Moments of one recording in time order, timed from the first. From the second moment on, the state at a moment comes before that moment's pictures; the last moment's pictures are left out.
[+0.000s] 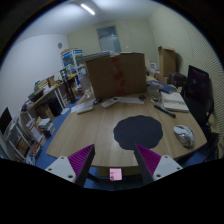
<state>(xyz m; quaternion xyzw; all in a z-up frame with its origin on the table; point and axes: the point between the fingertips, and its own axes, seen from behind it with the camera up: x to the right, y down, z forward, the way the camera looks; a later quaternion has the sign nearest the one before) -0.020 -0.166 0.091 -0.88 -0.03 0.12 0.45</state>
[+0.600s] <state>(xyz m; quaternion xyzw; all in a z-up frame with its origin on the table) 0.229 -0.125 0.032 -0.88 0.04 -0.02 0.47</state>
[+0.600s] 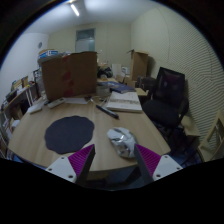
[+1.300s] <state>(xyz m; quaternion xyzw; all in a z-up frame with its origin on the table) 0.292 -0.024 -0.013 -0.85 0.09 -0.04 0.51</state>
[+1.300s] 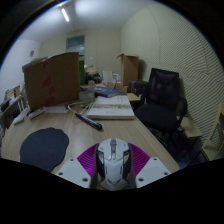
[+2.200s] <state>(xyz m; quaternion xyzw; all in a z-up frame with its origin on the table) 0.062 0.018 -0.011 -0.88 0.02 0.01 0.47</state>
